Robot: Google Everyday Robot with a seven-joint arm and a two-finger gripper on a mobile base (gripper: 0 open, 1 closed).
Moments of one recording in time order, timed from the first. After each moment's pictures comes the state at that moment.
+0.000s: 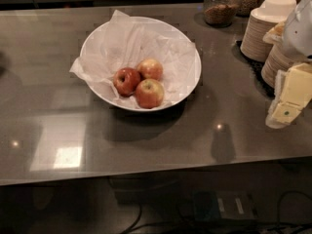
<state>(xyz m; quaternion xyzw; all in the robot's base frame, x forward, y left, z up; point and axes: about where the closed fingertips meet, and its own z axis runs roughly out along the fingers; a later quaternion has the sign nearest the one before) 0.438 -0.217 0.976 -0.60 0.78 -0.03 0.16</state>
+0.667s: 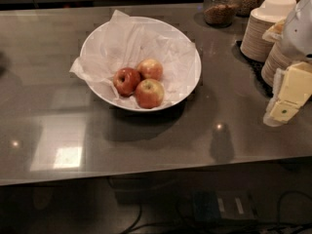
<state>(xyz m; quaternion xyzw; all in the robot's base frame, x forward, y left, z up) 0.441 -0.214 0.978 -0.60 0.78 -0.03 0.17</state>
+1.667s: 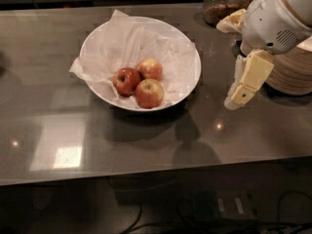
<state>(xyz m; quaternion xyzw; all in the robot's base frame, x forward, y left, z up) 0.480 -0.139 0.981 -0.66 0.70 0.07 0.27</state>
